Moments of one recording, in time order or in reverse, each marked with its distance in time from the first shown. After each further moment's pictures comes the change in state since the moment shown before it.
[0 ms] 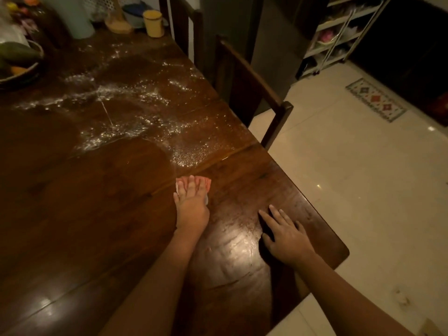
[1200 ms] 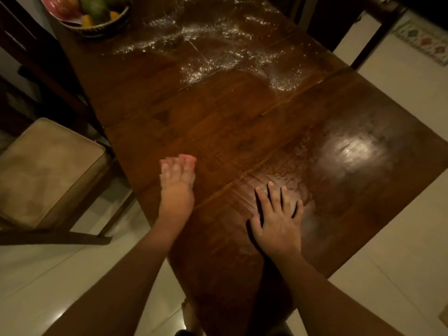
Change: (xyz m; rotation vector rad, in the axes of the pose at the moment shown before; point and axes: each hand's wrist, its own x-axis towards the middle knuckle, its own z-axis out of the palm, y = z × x) left_hand -0.174 -0.349 -0.101 0.161 0.163 0.097; right_hand -0.120 -0.360 0.194 0.106 0.349 0.112
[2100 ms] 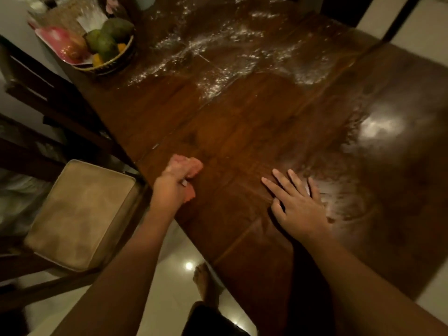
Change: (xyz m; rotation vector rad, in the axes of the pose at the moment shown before) left_hand 0.102 -0.119 -0.057 -0.298 -0.111 0.194; right_hand 0.070 -0.070 0.008 0.057 0.035 -0.090
